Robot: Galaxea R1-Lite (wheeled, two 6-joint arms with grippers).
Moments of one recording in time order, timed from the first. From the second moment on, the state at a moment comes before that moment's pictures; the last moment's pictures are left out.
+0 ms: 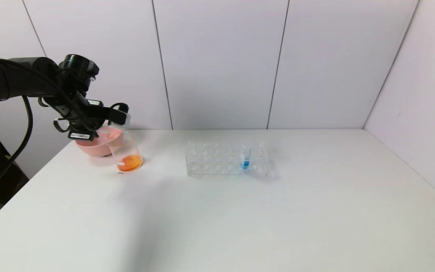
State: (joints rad) left arm 0.00 2.13 -1.99 0.70 0.20 1.58; right arm 0.00 0.00 0.00 0.00 0.00 0.00
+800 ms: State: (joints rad) left arm -0.02 2.13 -1.99 0.70 0.24 1.62; right arm 0.00 0.00 0.00 0.00 0.00 0.00
